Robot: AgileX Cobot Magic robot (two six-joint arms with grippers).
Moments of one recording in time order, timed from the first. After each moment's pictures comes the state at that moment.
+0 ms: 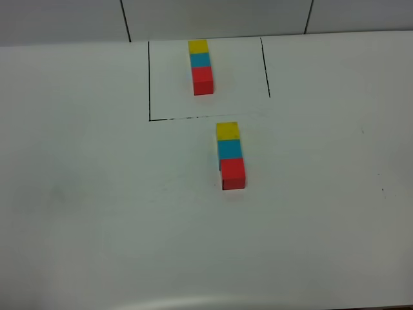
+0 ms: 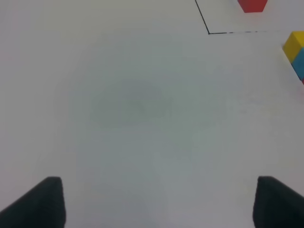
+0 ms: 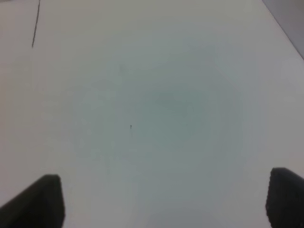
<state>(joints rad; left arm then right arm) -0.05 0.00 -0.51 -0.05 1.07 -0.01 0.05 0.00 -0.50 -0.10 1.07 0.15</state>
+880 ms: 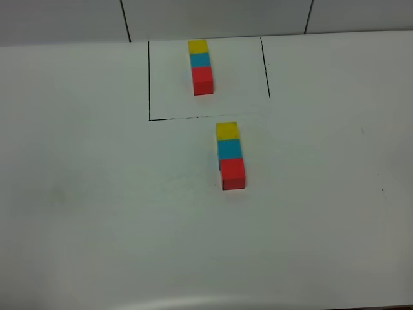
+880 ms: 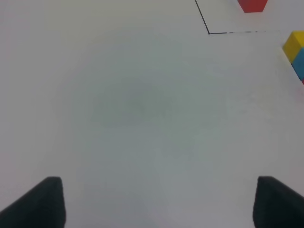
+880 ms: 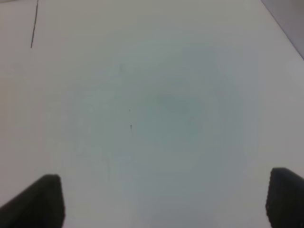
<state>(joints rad) -0.05 0.00 -0.51 -0.05 1.07 -0.01 0.05 0.00 -0.50 -0.10 1.07 0.15</state>
